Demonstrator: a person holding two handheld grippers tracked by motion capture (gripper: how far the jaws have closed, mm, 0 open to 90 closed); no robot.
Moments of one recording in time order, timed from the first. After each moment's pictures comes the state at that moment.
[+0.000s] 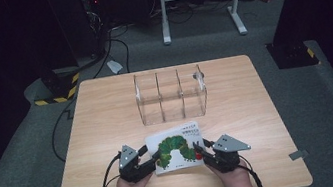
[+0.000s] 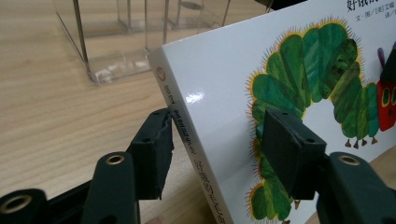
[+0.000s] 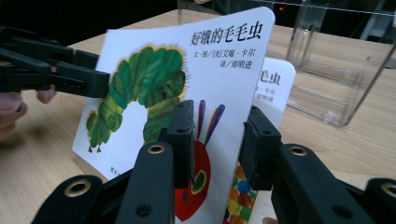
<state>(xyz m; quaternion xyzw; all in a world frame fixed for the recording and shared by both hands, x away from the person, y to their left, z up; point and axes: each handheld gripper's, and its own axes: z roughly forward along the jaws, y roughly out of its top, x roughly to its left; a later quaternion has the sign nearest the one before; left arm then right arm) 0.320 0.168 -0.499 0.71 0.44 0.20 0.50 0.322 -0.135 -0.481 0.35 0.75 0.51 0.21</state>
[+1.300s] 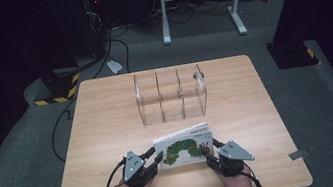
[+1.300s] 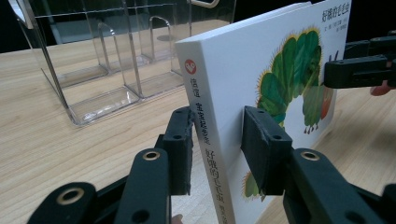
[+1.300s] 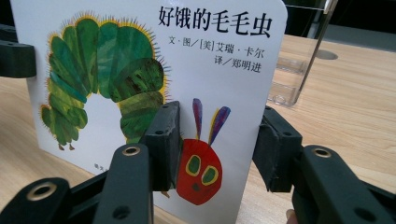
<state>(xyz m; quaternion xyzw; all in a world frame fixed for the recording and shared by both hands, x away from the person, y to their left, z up) 0.305 0.160 -0.499 0.73 0.36 0.24 0.53 0.313 -0.144 -0.504 0.39 0.72 0.50 0.28</state>
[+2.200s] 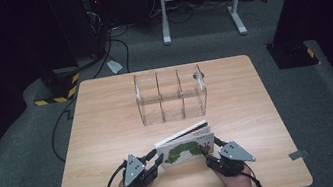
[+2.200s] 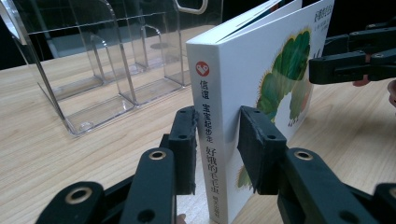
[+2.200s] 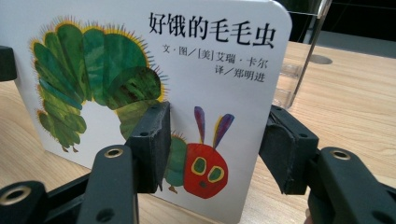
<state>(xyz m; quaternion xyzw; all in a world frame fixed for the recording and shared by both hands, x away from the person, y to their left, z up) 0.297 0.159 -0.500 0.73 0.33 0.26 0.53 0.313 -0.147 -0.507 0.39 0.71 0.50 0.29</state>
